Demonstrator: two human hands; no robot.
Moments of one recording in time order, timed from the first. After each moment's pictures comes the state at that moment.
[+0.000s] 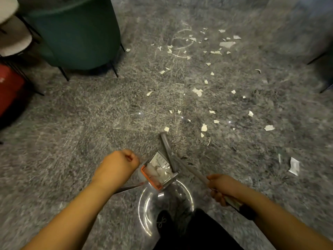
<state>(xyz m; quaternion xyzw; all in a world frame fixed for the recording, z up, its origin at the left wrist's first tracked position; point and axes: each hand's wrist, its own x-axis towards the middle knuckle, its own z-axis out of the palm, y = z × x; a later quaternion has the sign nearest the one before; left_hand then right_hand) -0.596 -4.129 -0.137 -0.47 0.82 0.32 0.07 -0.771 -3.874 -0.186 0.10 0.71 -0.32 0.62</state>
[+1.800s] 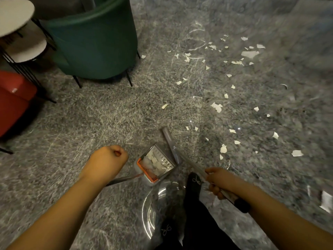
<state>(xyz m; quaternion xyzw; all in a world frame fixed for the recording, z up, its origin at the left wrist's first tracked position) -0.651 -4.349 -0.137 -0.53 0.79 0.31 0.04 -0.859 -4.101 -0.186 0.03 0.74 -0.29 0.61</state>
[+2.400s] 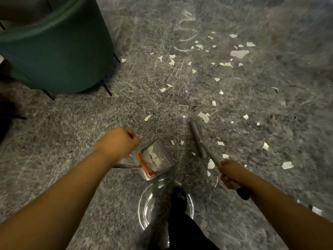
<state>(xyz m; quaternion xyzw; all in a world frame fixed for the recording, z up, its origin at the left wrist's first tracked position) -0.943 -4.422 -0.140 -0.44 0.85 0.26 0.15 -1.120 -4.128 -0.229 0.09 0.79 -0.29 0.53</state>
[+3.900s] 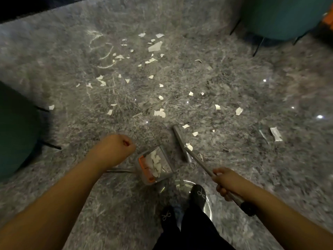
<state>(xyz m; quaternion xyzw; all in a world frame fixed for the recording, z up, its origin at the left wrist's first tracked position) -1.043 -4.399 -0.127 -0.12 0.93 0.25 0.25 -1.003 -4.062 -0.184 0.28 0.71 -0.48 0.44</state>
